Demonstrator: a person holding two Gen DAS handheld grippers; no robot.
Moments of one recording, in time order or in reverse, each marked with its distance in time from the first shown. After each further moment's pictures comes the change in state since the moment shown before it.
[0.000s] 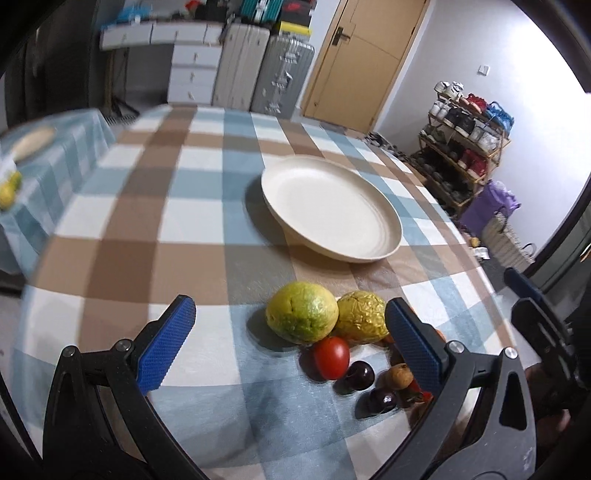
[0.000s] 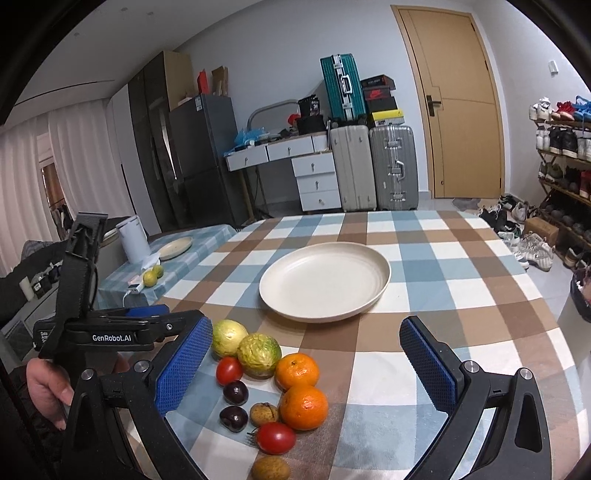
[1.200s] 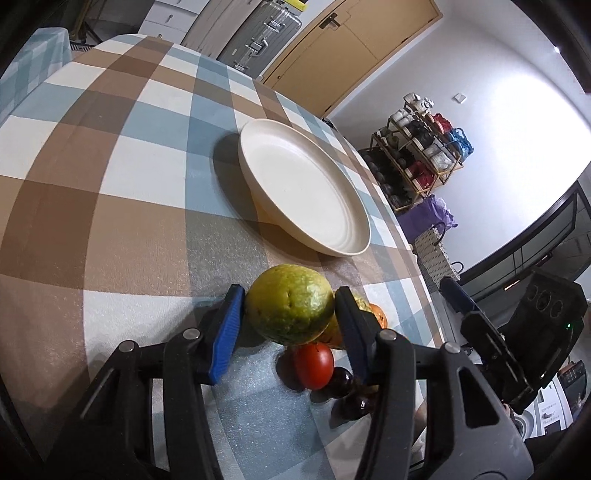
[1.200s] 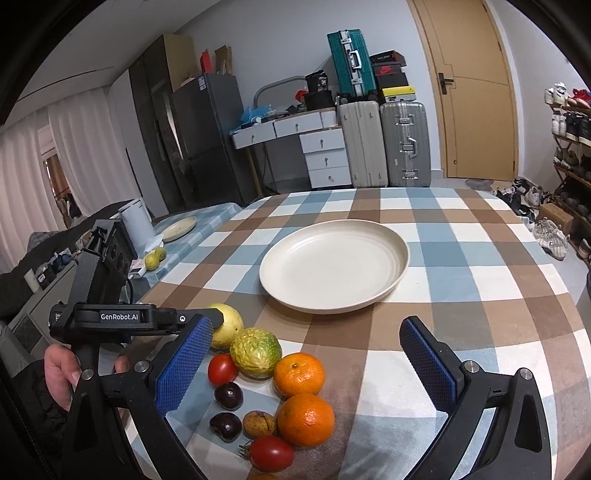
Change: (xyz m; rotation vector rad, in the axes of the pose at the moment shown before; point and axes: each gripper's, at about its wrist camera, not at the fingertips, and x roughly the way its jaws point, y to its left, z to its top) left arm 0.083 0.029 0.028 -0.204 0.085 -0.369; right arm 0.043 -0.002 0.003 0.001 0.098 0.047
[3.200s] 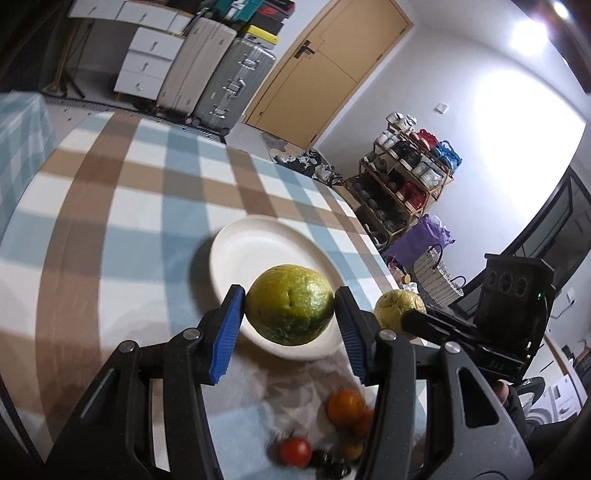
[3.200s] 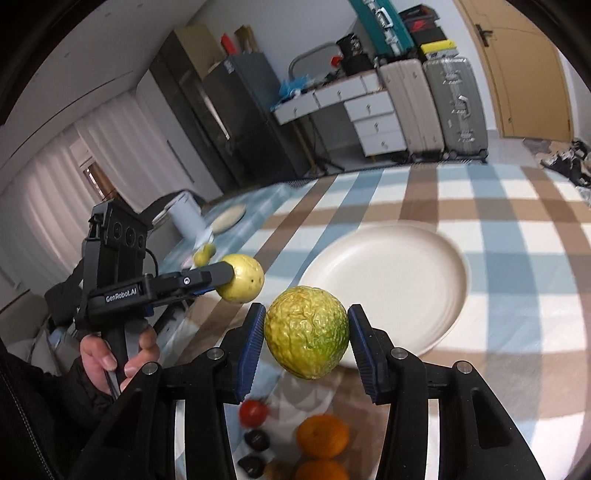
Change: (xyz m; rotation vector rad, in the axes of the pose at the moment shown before) left arm -0.038 -0.033 0.060 0.138 -0.122 0.018; right arm 0.061 -0.035 0.077 0.069 0.139 0.268
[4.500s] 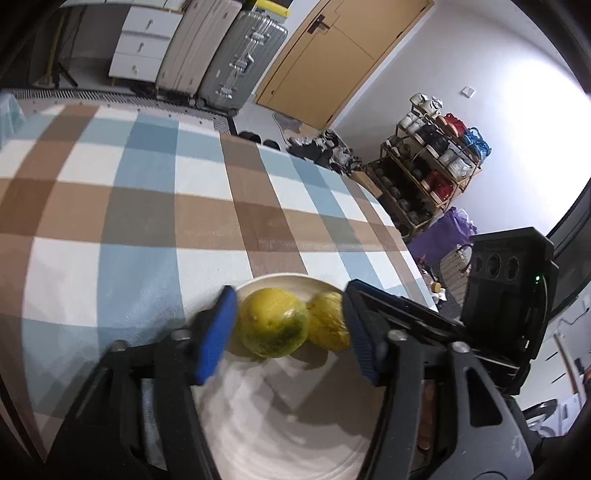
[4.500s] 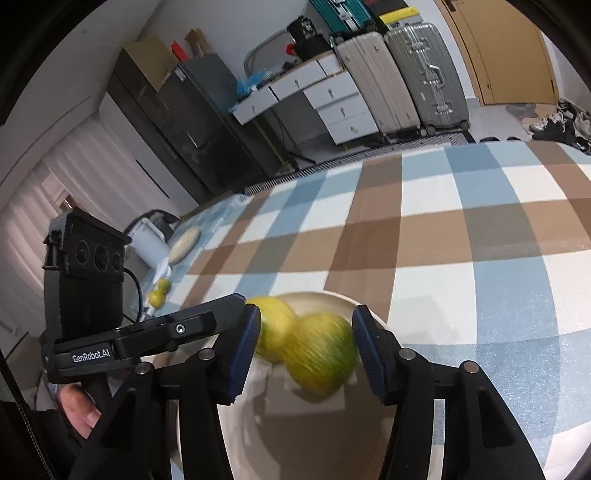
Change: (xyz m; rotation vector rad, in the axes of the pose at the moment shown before) left arm 0.155 0.019 0.069 0.044 0.106 0.123; right arm 0.121 -0.121 0.070 0.129 0.038 -0.016
